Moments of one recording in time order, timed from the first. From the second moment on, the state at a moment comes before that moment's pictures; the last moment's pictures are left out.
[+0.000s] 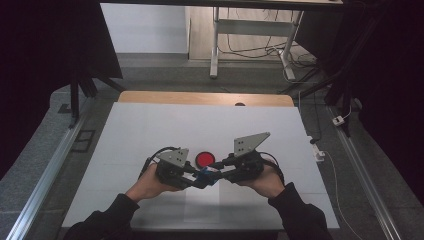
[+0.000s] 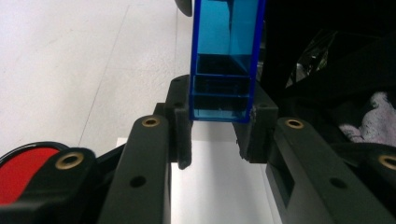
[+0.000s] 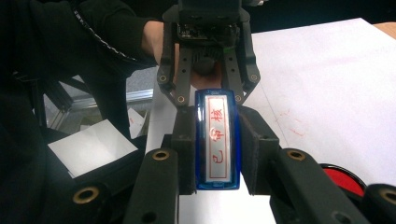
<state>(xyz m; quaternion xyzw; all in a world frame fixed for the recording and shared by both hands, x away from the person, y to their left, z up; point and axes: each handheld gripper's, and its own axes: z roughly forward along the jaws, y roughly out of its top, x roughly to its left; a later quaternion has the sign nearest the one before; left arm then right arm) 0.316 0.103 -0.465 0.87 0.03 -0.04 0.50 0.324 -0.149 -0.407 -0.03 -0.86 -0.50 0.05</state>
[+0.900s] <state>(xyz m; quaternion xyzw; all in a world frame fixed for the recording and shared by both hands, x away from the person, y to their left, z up) 0.325 0.103 -0.467 0.87 0.10 -0.07 0.47 0.310 -0.144 -0.405 0.00 -0.88 -0.47 -0.06</state>
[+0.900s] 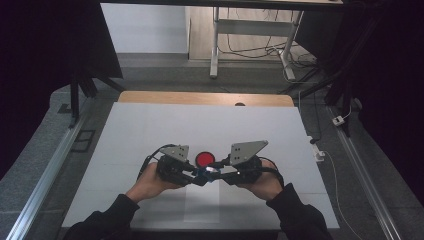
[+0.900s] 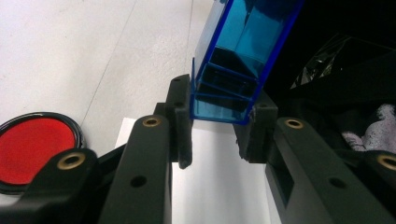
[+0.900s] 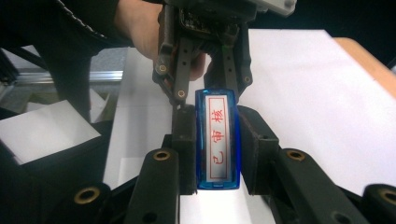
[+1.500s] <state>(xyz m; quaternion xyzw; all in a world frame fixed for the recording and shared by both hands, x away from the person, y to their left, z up) 0.320 0.108 -0.467 0.88 0.13 -0.04 0.45 0.315 -0.152 -0.402 -0.05 -0.86 -0.50 -0.05</state>
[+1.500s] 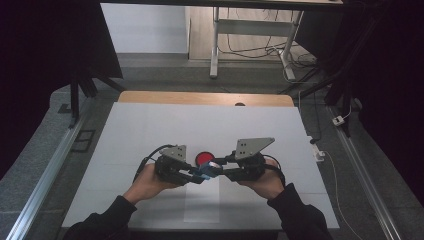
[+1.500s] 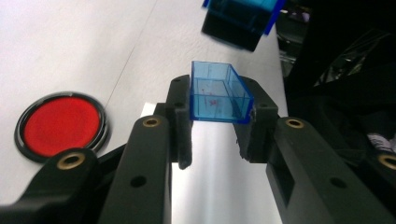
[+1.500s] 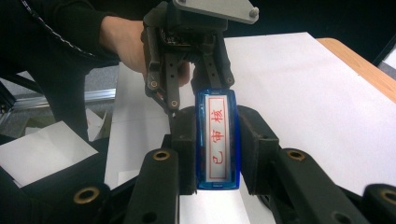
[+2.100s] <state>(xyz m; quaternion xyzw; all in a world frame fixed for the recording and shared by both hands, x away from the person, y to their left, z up) 0.305 0.127 -0.463 0.89 0.18 0.01 0.42 0.313 -0.154 -0.402 -0.07 -0.86 -0.50 -0.06</state>
